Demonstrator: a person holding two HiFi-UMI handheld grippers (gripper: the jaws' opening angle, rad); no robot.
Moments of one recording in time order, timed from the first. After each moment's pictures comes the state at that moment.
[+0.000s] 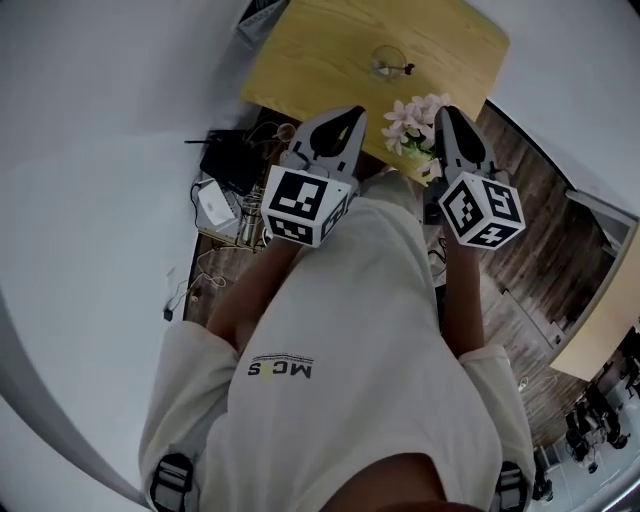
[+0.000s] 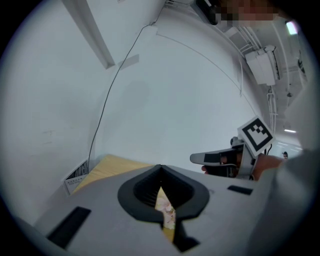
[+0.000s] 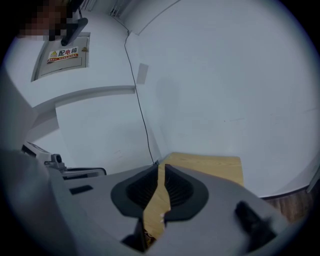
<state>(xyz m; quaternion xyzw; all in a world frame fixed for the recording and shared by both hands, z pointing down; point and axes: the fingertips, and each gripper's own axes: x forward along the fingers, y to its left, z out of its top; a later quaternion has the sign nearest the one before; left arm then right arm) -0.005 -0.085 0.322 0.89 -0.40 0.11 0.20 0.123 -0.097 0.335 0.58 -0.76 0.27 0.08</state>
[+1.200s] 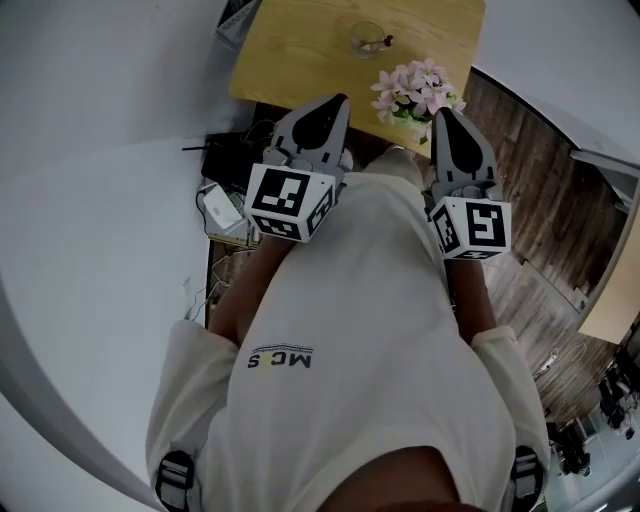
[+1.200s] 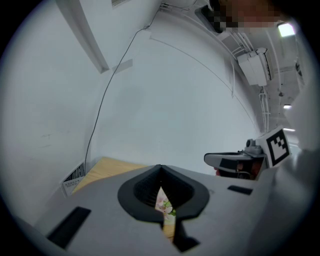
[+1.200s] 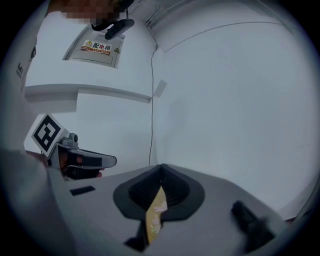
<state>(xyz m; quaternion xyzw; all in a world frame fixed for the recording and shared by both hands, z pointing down) -0.009 -0.053 0.306 0.90 -0.38 0.10 0.19 0.119 -0.024 0.298 0.61 -0.78 0.12 0.10</state>
